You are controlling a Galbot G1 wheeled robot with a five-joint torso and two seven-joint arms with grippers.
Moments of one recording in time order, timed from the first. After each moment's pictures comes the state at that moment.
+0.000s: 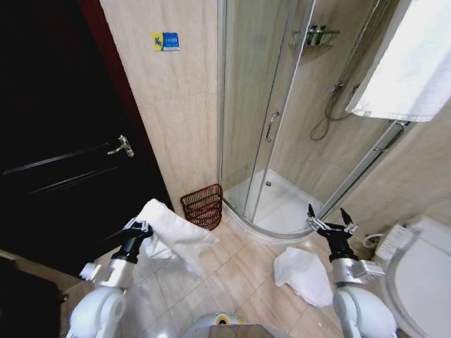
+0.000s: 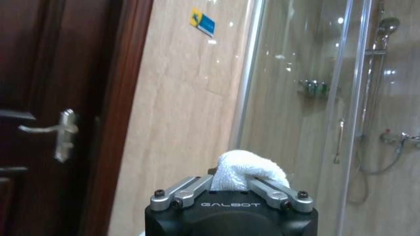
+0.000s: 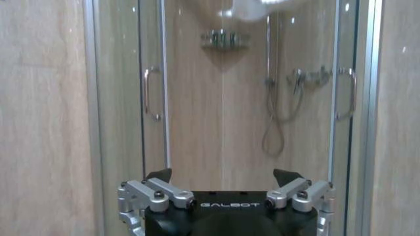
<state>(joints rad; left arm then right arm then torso) 1.57 -1.32 -0.72 -2.18 -0.51 -0.01 0.24 -1.71 1.55 0.89 2.30 0.26 -0.06 -0.04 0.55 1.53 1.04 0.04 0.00</state>
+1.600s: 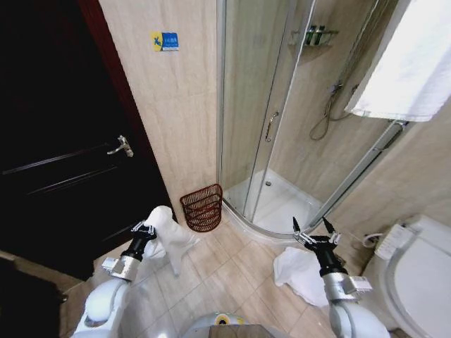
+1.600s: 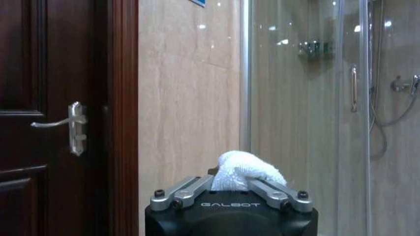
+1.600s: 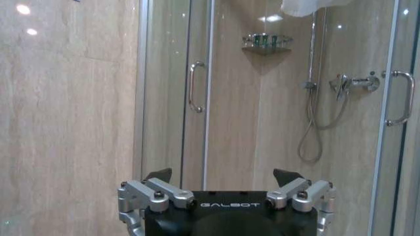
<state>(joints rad) 1.53 -1.26 -0.70 -1.97 -0.36 -0.17 0.26 -1.75 1.61 0.87 2.23 0.15 0.10 -0.23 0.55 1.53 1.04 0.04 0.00</state>
